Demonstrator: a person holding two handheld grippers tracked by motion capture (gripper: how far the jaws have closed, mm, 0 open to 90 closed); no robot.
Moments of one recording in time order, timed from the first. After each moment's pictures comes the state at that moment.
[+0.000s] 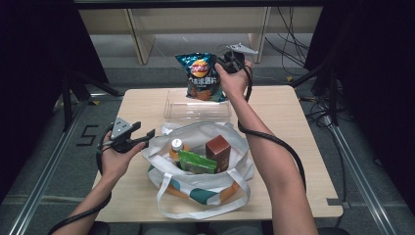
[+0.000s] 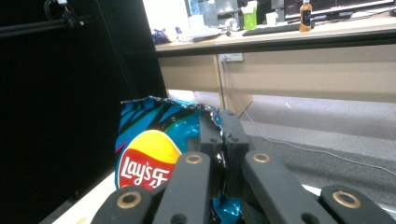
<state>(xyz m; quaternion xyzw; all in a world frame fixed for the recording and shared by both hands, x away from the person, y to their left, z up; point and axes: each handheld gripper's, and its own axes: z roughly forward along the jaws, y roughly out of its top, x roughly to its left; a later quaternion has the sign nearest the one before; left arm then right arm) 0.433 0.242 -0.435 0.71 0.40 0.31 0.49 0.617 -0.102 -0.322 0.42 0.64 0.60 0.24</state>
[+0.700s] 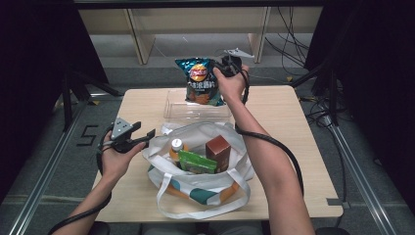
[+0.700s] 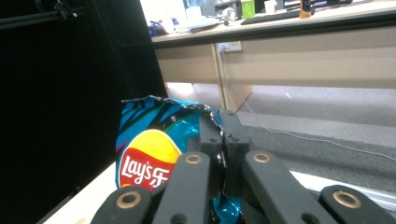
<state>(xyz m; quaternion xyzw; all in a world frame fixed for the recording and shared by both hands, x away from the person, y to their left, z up) 0.432 0.240 -0.436 0.71 0.40 0.30 0.49 0.624 -0.097 -0.341 0.43 0.65 0.58 0.23</state>
